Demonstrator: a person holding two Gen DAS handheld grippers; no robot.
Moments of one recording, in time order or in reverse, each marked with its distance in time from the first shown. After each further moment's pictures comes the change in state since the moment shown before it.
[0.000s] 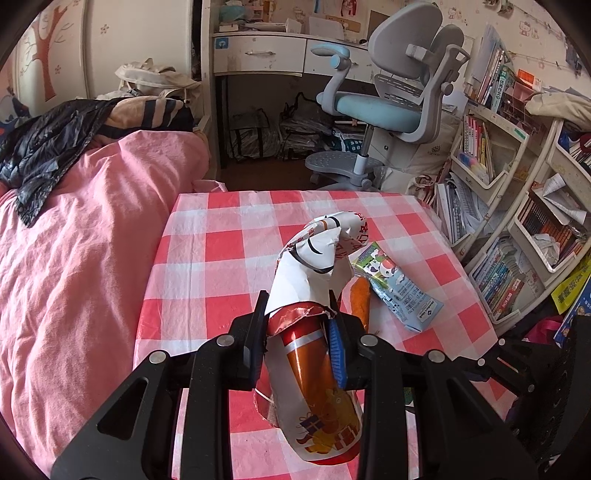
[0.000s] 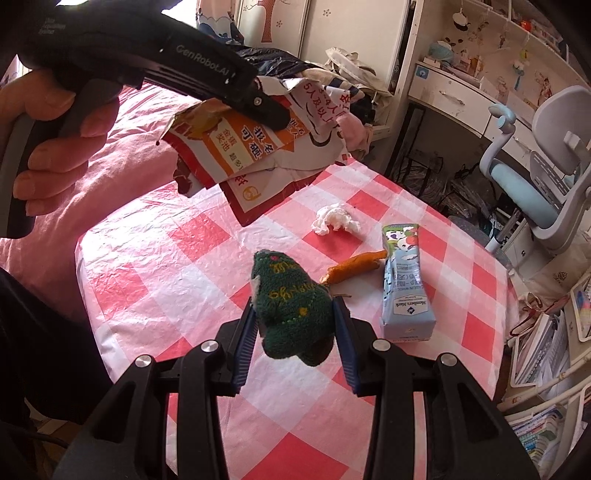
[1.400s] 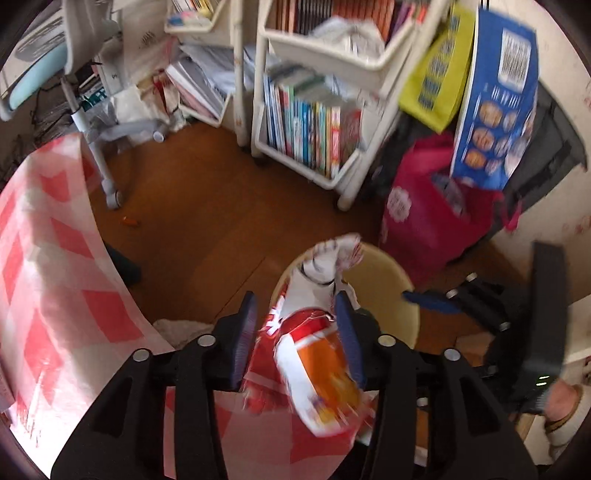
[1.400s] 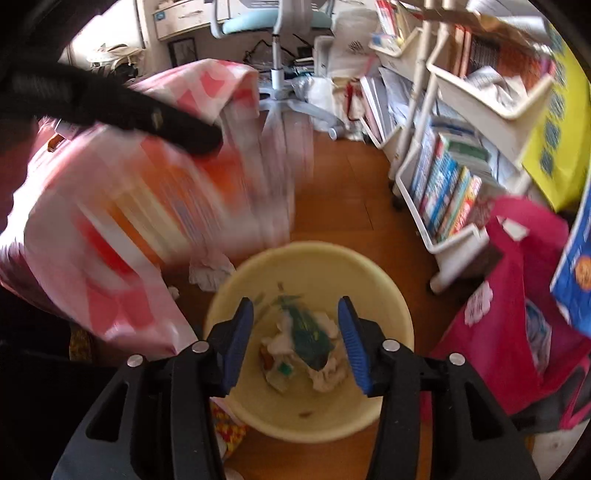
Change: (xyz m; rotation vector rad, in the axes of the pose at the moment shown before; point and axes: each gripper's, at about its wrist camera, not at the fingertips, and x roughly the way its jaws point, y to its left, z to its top) left arm 0.140 -0.486 -0.142 0.662 0.395 -0.411; right arm -0.107 -0.173 -0.334 0.690 0.210 -0.352
